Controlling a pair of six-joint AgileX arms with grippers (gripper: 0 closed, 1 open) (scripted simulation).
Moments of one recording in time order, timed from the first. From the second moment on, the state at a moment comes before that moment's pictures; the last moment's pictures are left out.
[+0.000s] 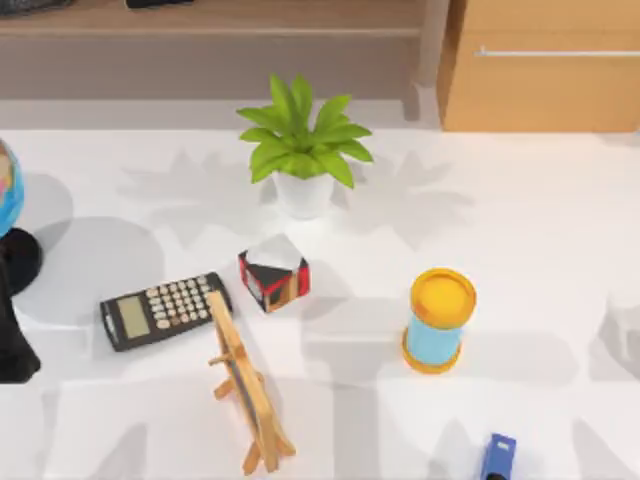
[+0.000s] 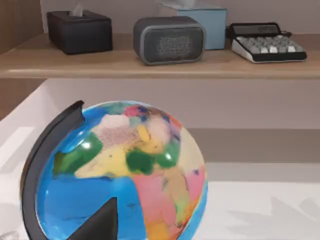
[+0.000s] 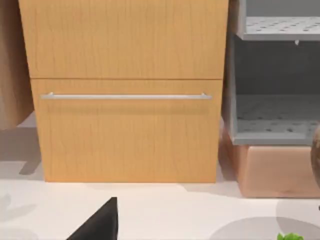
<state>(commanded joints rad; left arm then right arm) 0.00 0.00 0.00 0.00 0.00 0.00 0.00 0.00 0.00 0.00 0.00 0.00</state>
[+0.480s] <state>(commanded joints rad) 0.00 0.00 0.00 0.00 0.00 0.00 0.01 0.21 0.09 0.12 0.00 -0.16</state>
